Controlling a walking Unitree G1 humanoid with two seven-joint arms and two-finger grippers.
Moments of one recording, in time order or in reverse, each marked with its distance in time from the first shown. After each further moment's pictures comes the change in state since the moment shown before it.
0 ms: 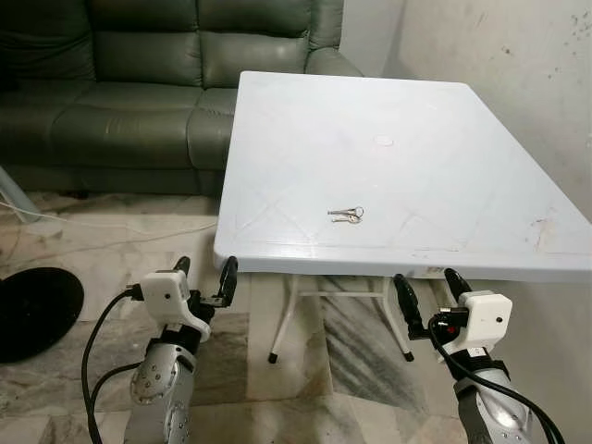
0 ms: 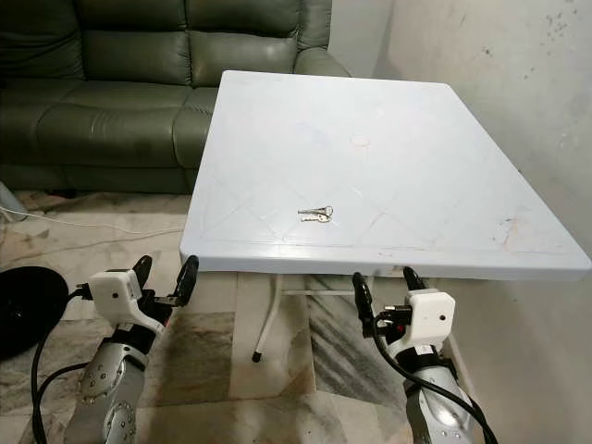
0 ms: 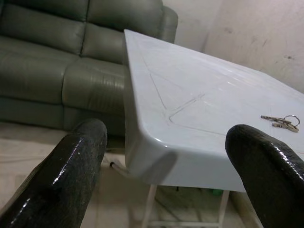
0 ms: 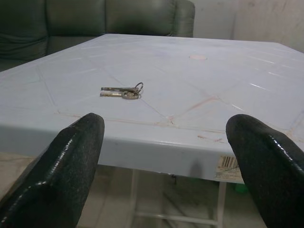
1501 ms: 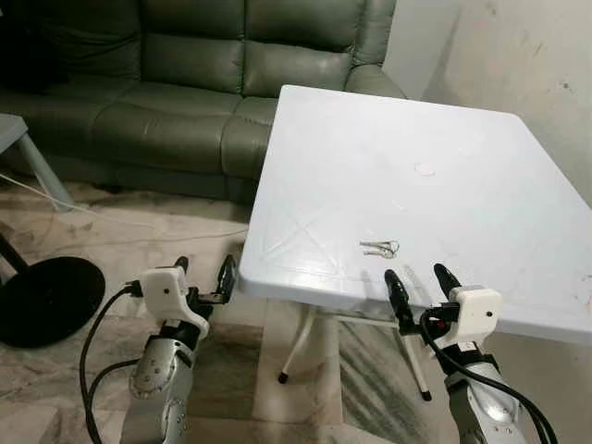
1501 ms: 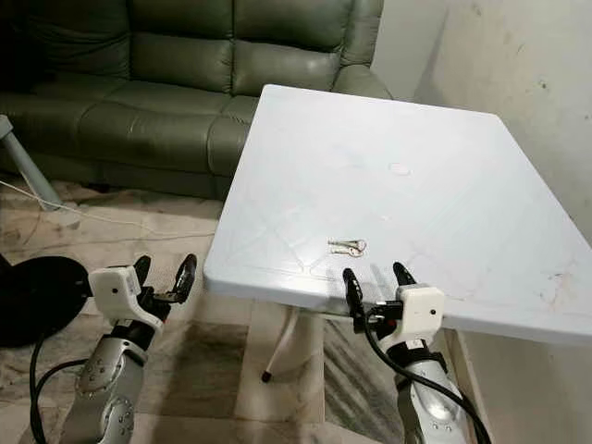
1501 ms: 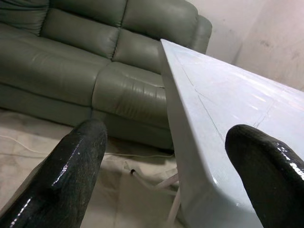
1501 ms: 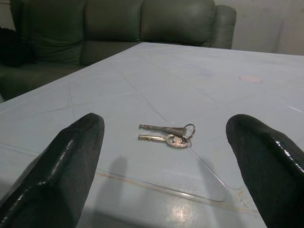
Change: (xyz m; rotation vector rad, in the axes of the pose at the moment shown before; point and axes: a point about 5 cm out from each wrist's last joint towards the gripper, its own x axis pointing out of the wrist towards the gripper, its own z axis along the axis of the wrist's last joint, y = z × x) left arm 0.004 -0.001 0.000 -0.012 0.022 0.014; right arm 0.004 0.008 0.000 0.021 -0.004 0.026
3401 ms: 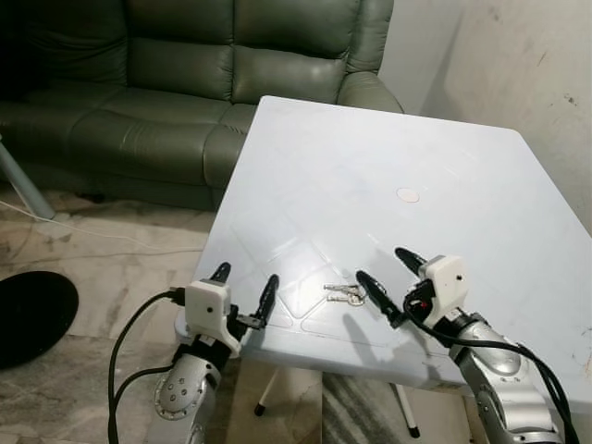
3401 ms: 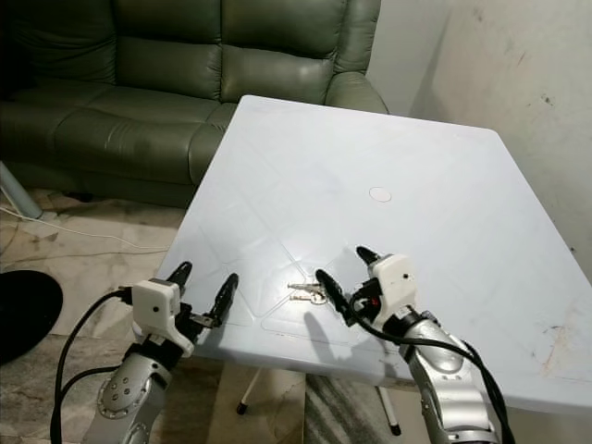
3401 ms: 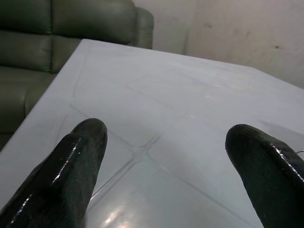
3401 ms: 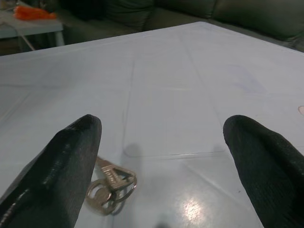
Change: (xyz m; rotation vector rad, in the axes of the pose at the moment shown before) left arm -0.018 -0.047 -0.004 0.128 0.006 -0.248; right arm 0.031 -0.002 0.017 -0.134 0.147 0.416
